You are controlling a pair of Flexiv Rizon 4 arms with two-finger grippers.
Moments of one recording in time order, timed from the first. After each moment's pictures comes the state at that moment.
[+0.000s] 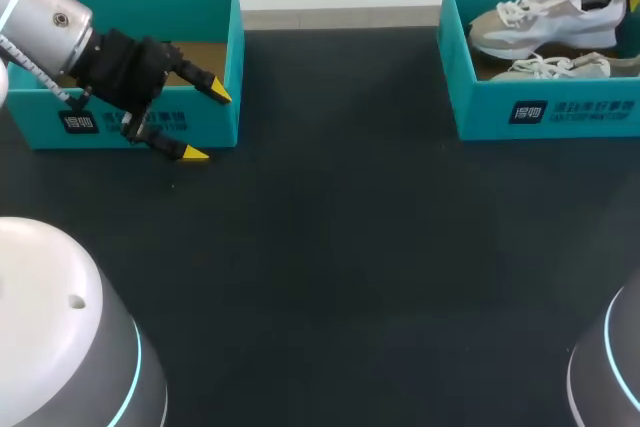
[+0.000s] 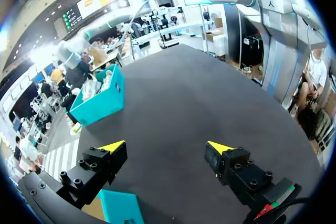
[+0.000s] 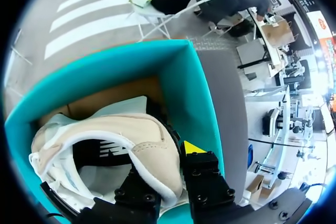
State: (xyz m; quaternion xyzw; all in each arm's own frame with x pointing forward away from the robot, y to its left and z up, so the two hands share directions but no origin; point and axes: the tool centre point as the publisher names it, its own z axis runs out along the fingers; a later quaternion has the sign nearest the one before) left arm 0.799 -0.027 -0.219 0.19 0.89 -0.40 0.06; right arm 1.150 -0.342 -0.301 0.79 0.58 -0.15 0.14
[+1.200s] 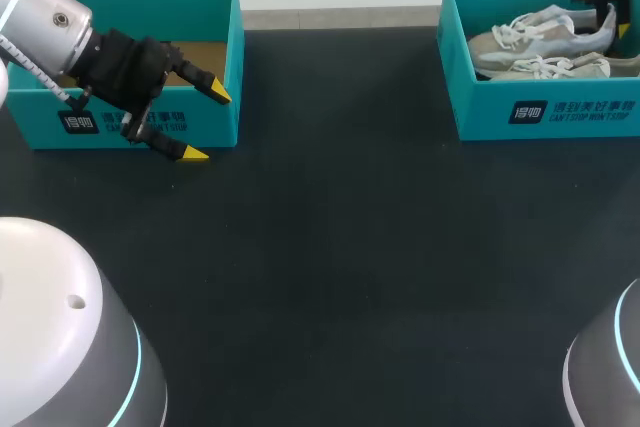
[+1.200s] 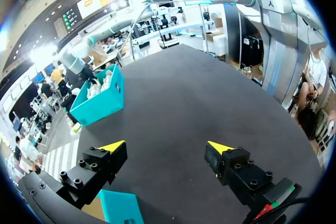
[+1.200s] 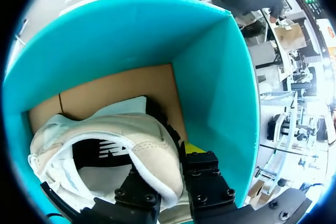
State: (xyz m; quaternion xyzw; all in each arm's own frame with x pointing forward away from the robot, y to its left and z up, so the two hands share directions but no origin) left arm 0.799 -0.027 -0.219 0.19 0.89 -0.40 0.06; right arm 1.146 -0.342 -0.352 0.78 0.60 -0.15 0.11
